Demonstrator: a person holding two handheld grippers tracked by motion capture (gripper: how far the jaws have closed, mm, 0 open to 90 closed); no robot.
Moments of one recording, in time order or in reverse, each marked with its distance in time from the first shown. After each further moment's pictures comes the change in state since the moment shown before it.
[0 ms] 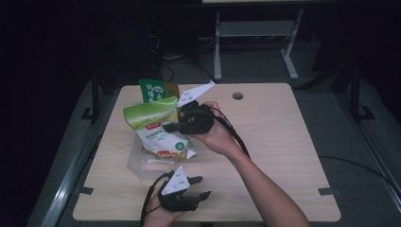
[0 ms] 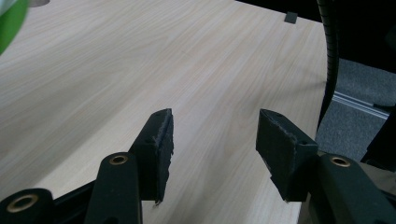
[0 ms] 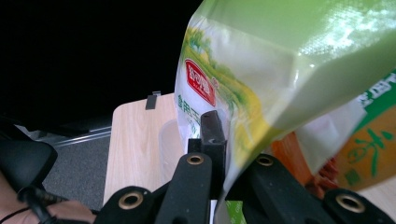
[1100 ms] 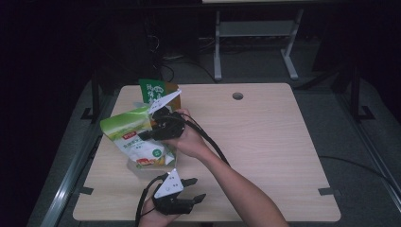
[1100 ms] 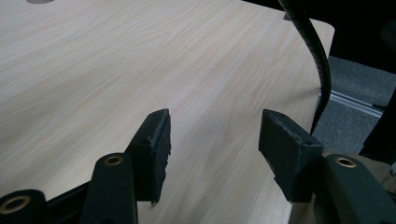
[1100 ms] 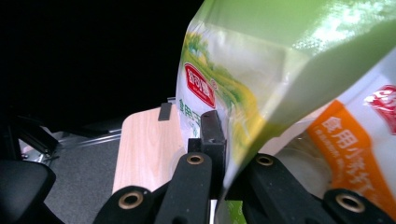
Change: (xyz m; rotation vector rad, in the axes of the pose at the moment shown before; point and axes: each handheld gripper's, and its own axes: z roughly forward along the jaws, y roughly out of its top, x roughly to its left) left arm 0.001 -0.008 -0.013 -0.005 0.001 -0.014; right arm 0.002 0.008 0.079 0.027 0.097 0.034
